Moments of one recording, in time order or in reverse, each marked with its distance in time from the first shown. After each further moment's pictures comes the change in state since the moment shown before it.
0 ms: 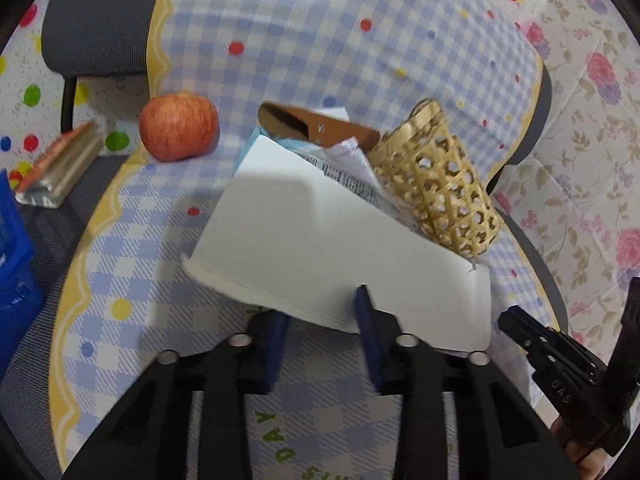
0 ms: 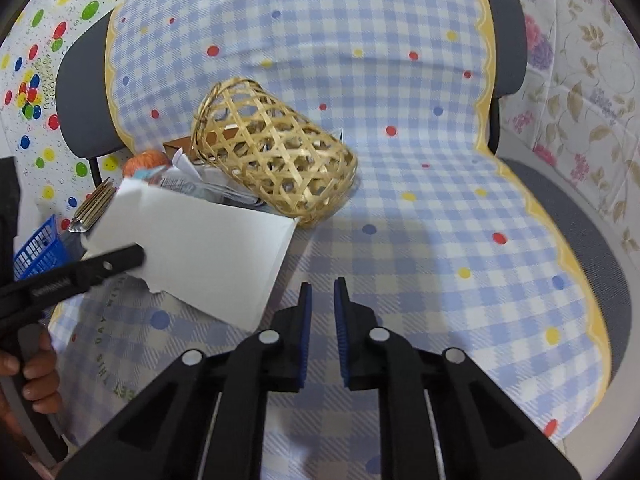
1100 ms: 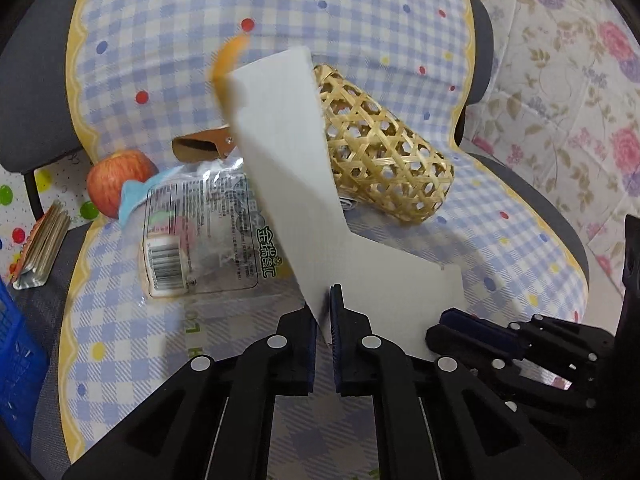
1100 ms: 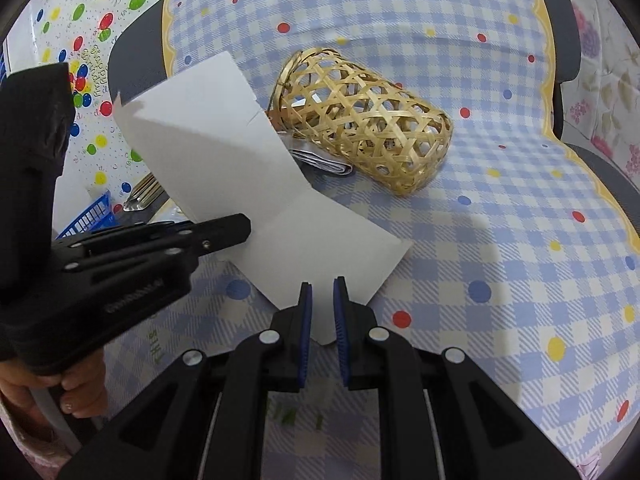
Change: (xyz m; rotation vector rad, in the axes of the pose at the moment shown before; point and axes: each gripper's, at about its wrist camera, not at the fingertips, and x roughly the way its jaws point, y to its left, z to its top) left arm 0.009 -0.055 -0.013 0.290 0.008 0.039; right arm 0.004 0.035 -0.019 -0.037 0.028 0.189
